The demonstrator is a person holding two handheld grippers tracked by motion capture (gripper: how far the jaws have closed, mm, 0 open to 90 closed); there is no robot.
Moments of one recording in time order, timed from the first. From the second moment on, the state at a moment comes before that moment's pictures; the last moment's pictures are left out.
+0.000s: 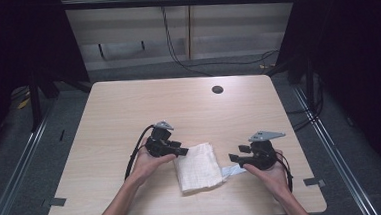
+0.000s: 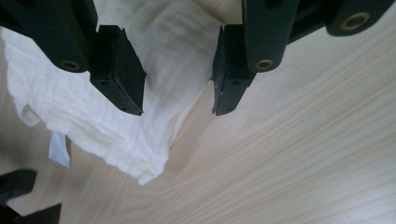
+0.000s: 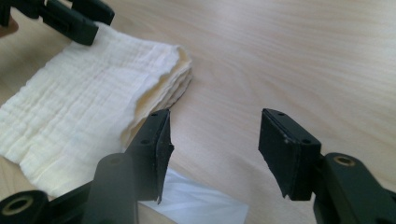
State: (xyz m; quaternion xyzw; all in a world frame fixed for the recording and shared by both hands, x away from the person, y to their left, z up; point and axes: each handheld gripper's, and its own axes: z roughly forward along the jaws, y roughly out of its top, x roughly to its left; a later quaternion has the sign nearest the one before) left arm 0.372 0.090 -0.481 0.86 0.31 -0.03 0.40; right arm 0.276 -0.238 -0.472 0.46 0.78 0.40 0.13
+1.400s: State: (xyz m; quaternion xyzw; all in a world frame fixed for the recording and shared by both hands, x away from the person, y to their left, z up) left arm 0.267 0.241 -0.461 0.81 0.37 0.07 0.44; right arm 0.216 -0.298 -0.451 0.47 0.75 0.44 0.18
